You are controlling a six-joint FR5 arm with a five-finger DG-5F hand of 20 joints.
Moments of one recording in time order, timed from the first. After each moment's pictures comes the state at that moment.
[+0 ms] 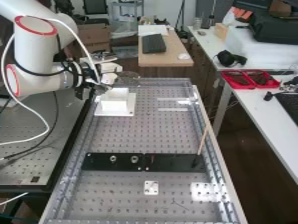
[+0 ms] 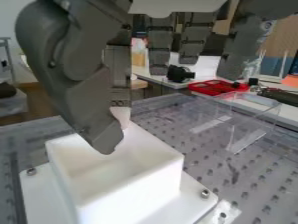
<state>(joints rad) 1.48 -1.91 -1.83 -3.00 -2.48 -1.21</state>
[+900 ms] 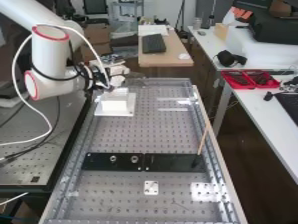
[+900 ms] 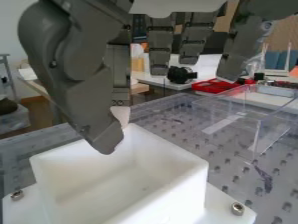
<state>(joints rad) 1.54 -1.96 -1.84 -2.88 -2.43 -1.05</state>
